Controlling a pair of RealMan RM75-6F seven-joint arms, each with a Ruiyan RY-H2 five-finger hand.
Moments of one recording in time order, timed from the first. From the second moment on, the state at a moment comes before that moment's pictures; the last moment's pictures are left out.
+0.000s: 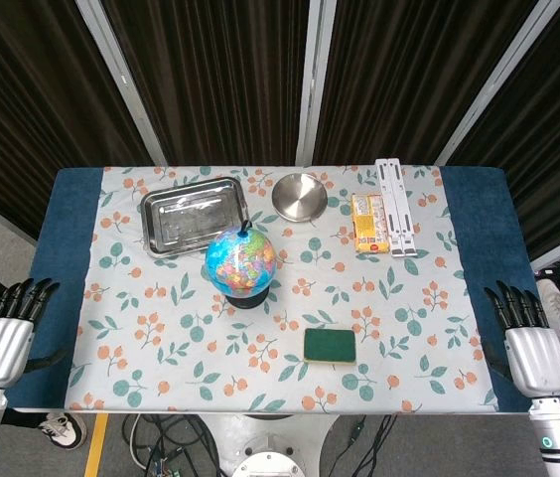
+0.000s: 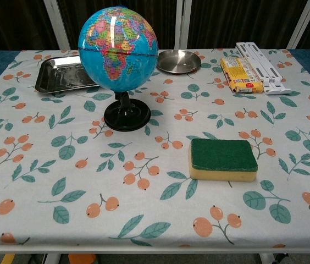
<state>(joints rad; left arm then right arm) -0.12 -1.20 -0.02 -1.51 1.56 1.50 0.03 0.10 -1.14 0.04 -1.64 -1.53 1.45 -0.15</state>
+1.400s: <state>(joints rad) -0.55 -1.34 -0.15 -1.68 1.75 1.21 0.18 0.11 -1.16 0.03 -1.57 -1.51 1.41 -0.09</state>
